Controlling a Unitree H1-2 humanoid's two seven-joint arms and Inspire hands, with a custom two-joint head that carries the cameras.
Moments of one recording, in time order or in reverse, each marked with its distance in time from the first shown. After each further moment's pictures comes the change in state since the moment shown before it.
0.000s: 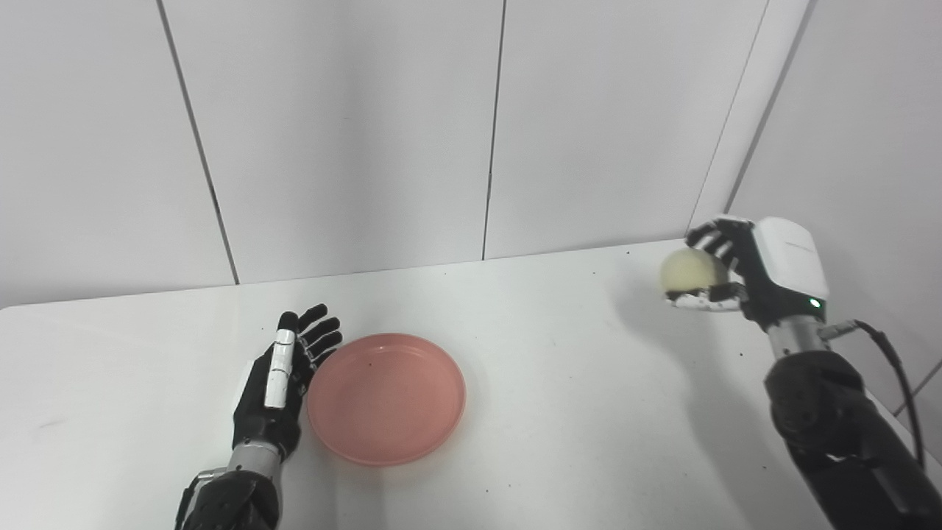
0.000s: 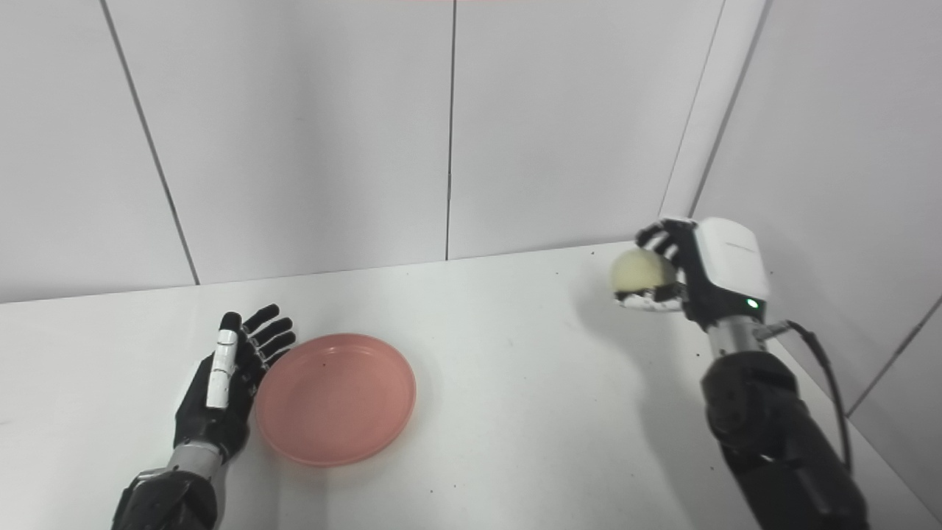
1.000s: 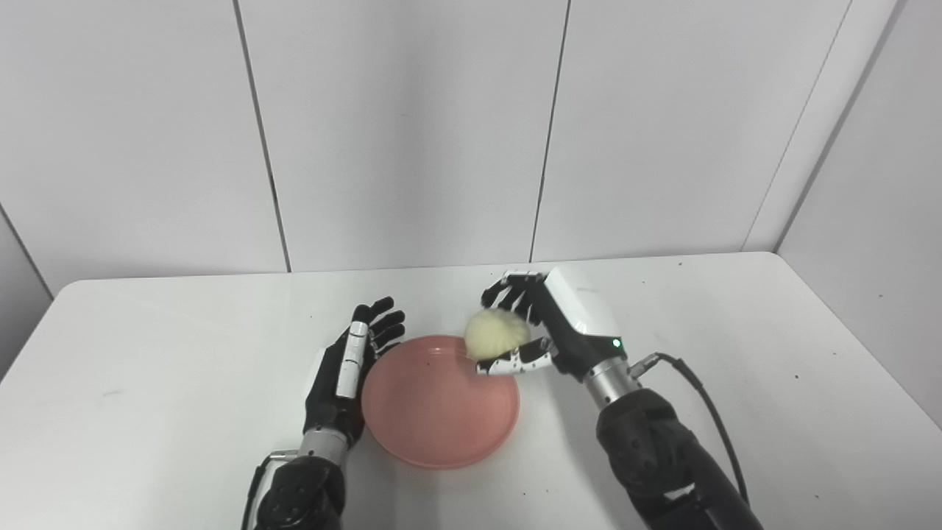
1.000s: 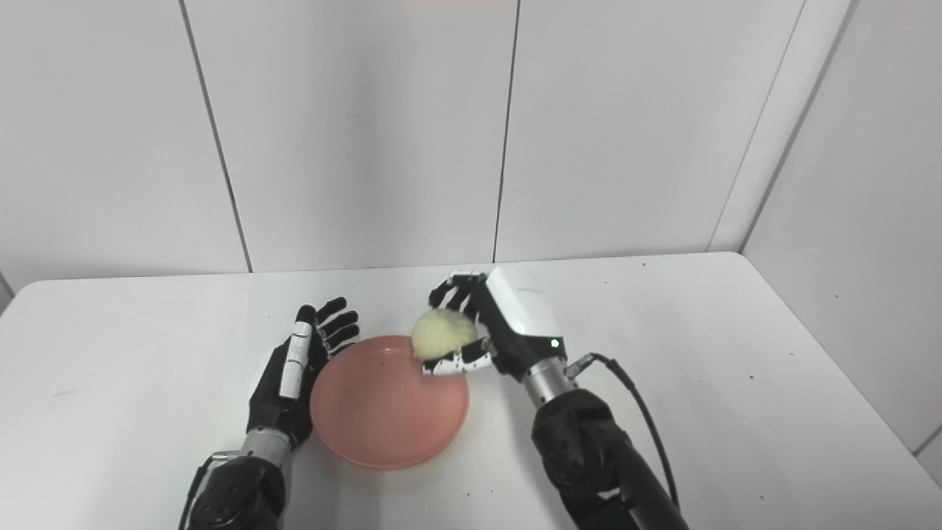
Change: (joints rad) left arm 0.000 -0.055 -0.039 0.042 0.055 -0.078 0.041; right arm -0.108 0.363 0.309 0.167 -0.058 -0.206 0.094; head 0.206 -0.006
